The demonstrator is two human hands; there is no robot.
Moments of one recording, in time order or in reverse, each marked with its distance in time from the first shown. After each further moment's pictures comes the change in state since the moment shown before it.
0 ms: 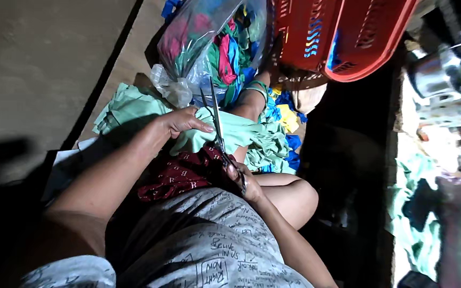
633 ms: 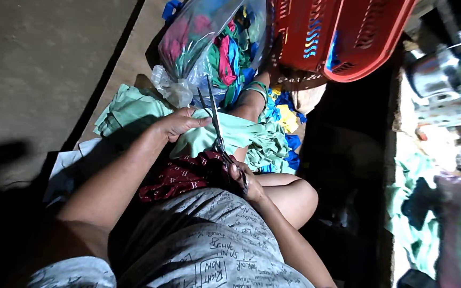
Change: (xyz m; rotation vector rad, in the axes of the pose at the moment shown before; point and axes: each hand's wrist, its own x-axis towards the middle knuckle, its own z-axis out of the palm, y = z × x) left_hand -0.009 -0.006 0.003 -0.038 0.103 0.064; right_hand 0.000 -0.002 -0.001 0.039 -0.025 -0.023
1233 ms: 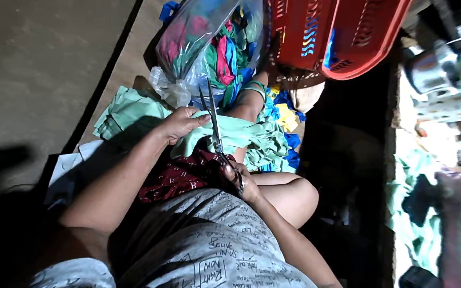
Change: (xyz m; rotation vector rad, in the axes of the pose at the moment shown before) left_hand -0.002 0.000 0.008 0.118 0.106 0.079; right_hand -0.001 0.002 0.007 -0.027 0.061 -0.029
